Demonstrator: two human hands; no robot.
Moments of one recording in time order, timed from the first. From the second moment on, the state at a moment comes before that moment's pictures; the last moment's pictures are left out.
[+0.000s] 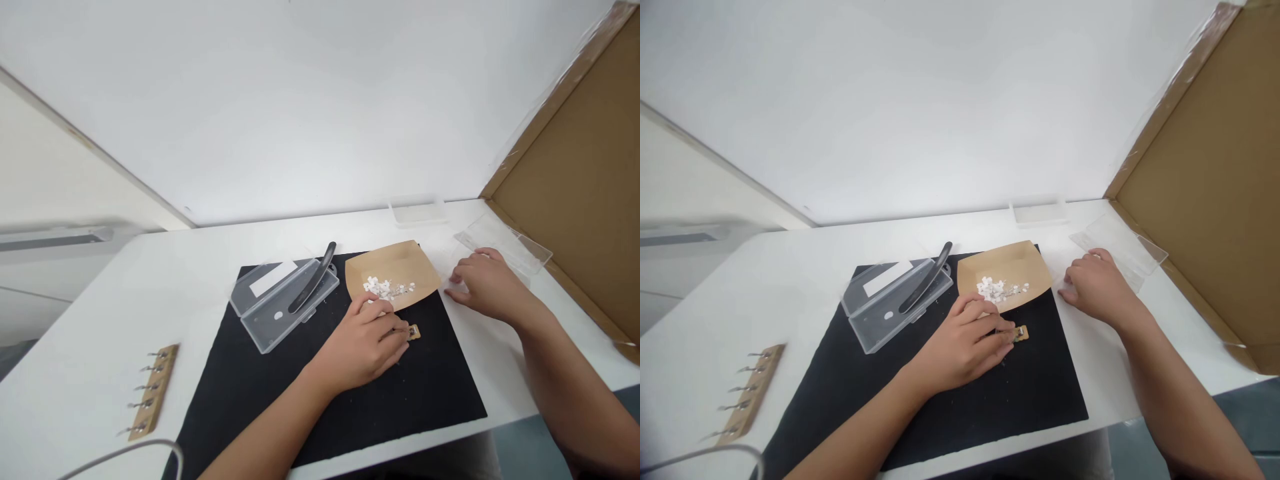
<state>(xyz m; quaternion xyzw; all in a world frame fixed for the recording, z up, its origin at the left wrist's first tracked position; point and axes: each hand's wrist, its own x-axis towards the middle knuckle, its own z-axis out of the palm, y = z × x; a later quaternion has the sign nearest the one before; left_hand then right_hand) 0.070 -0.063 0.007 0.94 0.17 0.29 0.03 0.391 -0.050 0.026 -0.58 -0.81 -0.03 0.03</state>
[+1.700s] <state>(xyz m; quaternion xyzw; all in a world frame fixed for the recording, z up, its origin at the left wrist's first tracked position) 0.082 -0.074 0.011 0.58 0.35 0.44 0.59 0.312 -0.075 0.024 -0.35 -0.58 0.57 0.47</state>
